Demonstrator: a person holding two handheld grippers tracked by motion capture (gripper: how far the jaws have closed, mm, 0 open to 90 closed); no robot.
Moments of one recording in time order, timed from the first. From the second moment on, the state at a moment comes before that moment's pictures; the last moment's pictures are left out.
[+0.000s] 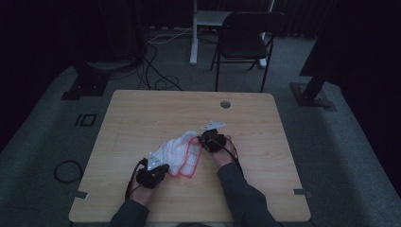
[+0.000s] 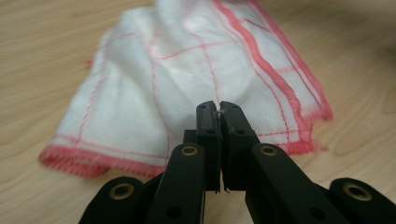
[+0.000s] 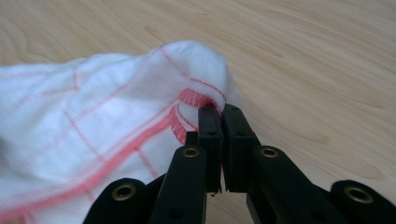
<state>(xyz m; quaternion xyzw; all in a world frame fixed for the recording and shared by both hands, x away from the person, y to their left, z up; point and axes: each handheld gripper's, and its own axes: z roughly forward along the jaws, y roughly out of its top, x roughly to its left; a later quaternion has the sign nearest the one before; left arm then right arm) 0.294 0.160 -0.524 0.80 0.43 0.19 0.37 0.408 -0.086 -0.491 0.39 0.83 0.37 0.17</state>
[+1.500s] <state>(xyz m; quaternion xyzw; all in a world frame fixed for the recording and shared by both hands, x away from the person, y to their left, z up) 0.400 0.214 -0.488 0.72 0.54 0.22 0.39 0.351 -0.048 -0.513 0.29 0.87 0.36 0.15</state>
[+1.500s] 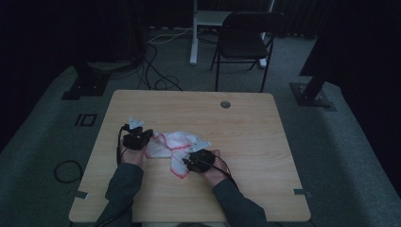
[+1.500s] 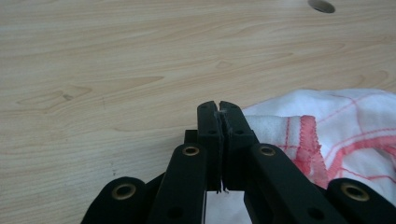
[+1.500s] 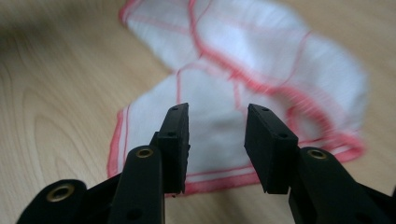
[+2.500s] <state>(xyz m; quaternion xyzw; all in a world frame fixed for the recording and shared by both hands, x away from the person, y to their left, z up) 0.421 0.261 -0.527 0.66 0.64 0.17 0.36 0.363 -0.109 -0.530 0.34 0.87 0.31 0.14</state>
